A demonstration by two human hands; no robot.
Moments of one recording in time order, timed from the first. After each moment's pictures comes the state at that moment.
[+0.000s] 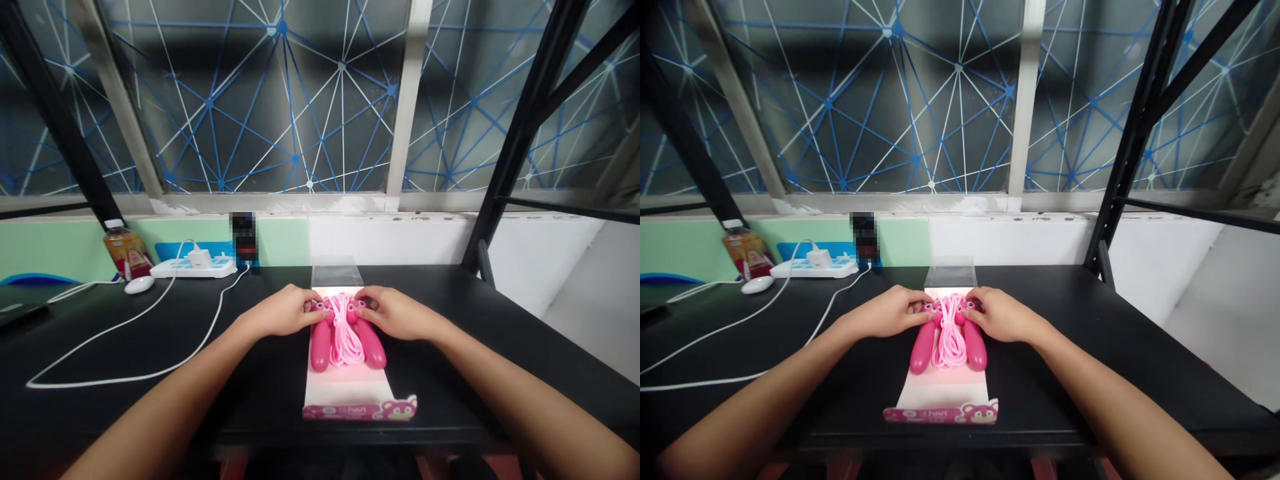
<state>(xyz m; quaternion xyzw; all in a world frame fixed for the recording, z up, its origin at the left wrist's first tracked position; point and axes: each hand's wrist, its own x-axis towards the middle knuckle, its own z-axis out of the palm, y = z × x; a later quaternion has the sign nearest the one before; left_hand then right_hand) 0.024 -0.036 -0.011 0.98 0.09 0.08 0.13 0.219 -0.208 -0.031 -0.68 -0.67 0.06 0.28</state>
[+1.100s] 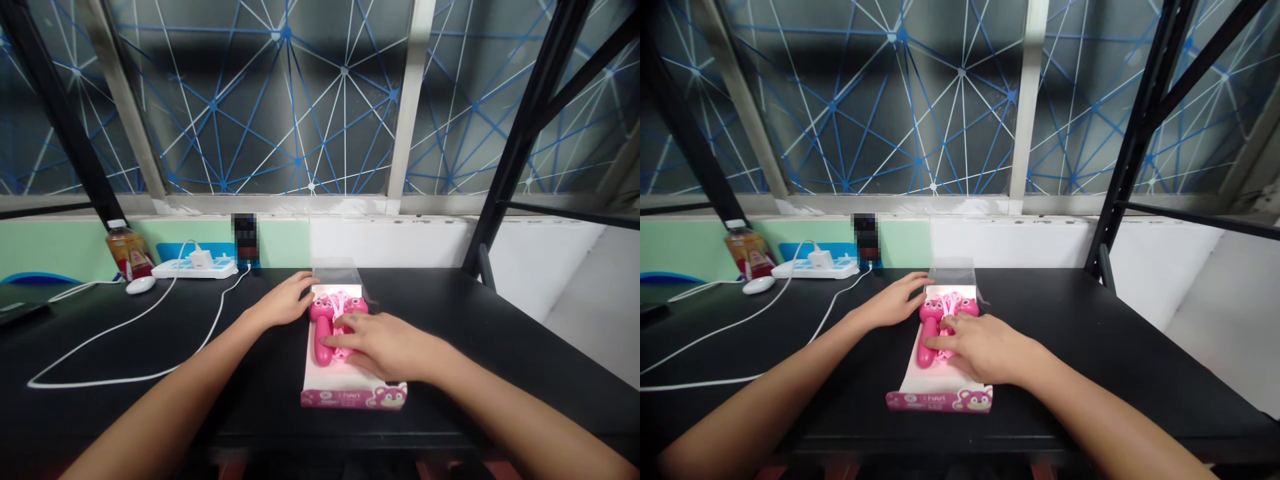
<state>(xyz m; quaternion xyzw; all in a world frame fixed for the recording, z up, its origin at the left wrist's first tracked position) 0.028 0.011 -0.024 0.97 0.11 0.21 0.09 0.170 -0.218 -0.009 -0.56 -0.83 -0.06 0.06</state>
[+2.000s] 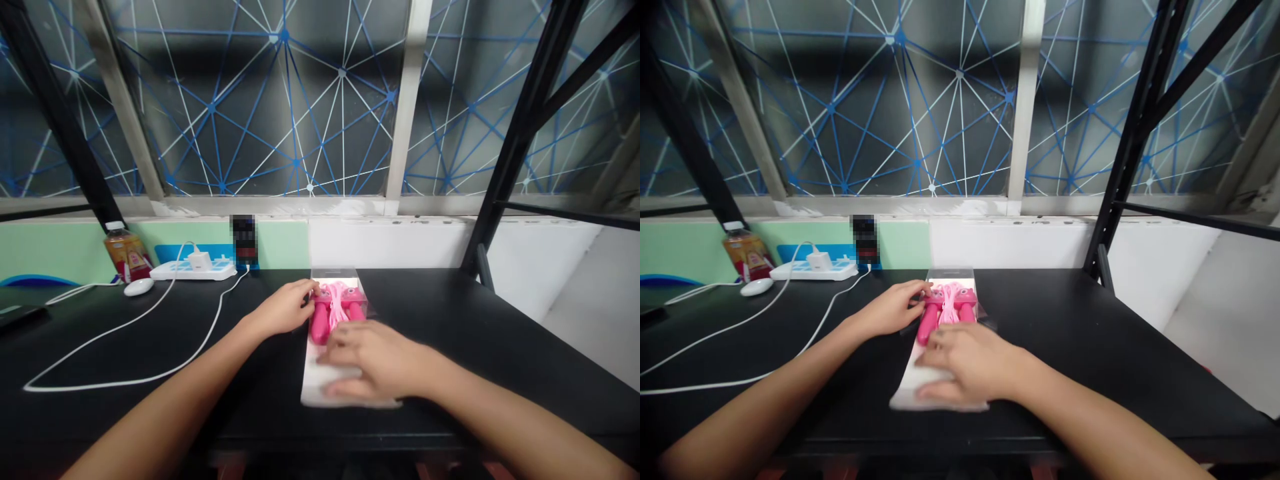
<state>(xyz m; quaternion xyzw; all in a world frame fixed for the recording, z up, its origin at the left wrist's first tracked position) 0.027 -0.021 -0.015 0.96 0.10 0.21 0.13 0.156 -0.215 -0.019 -0.51 -0.85 -0.05 0.13</state>
